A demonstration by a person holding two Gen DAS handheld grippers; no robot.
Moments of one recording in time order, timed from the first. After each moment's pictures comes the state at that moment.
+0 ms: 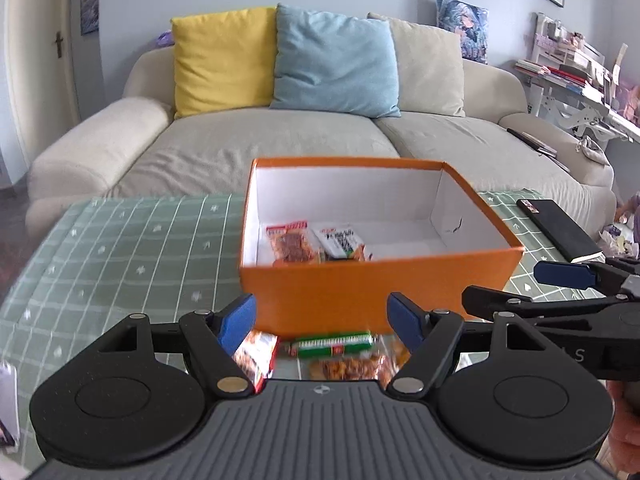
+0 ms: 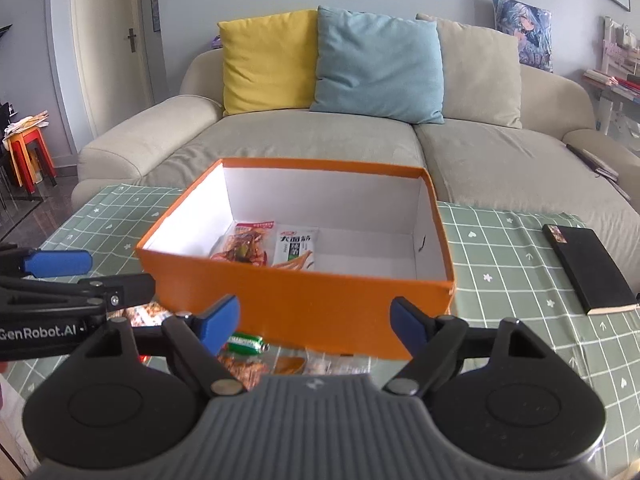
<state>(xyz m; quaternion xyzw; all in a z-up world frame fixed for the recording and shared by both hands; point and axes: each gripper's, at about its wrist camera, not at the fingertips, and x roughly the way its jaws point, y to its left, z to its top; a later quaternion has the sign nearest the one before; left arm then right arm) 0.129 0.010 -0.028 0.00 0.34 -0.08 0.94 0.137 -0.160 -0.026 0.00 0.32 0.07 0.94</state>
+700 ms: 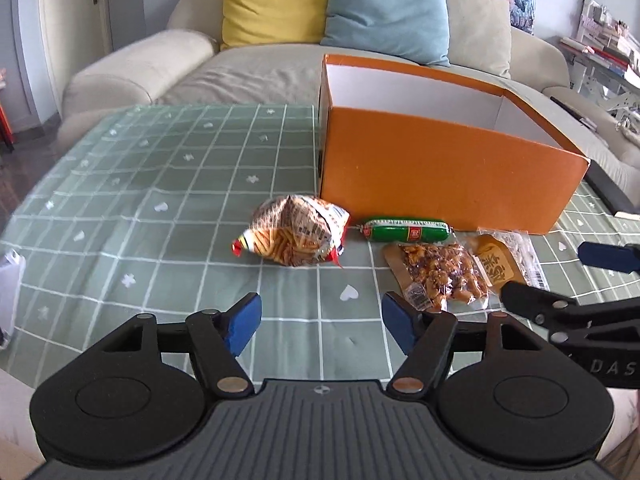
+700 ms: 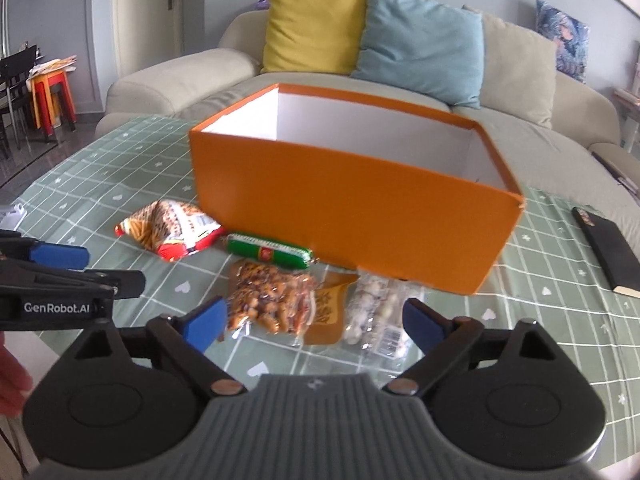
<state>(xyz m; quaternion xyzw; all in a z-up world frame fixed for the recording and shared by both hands) 0.098 0.062 -0.105 -0.02 0.40 -0.04 0.92 0.098 -0.113 -0.092 -0.06 0.35 0.11 0.93</state>
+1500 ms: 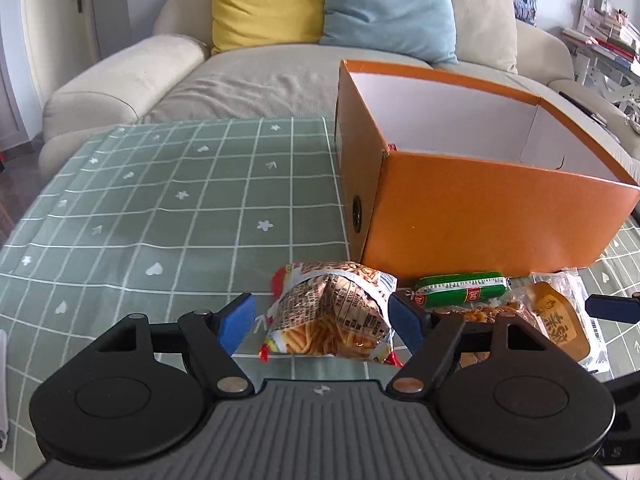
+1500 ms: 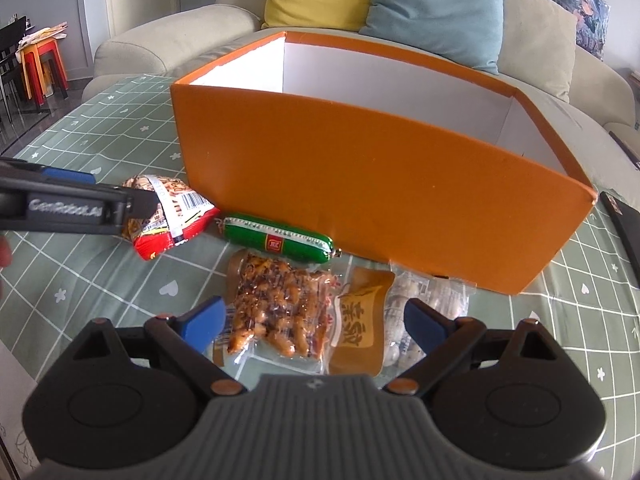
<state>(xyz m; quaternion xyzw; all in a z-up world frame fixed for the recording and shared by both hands) 0.181 0.081 -0.114 0.01 0.40 -0.05 0.91 0.154 -0.085 -0.120 -0.07 0.40 0.10 0.91</state>
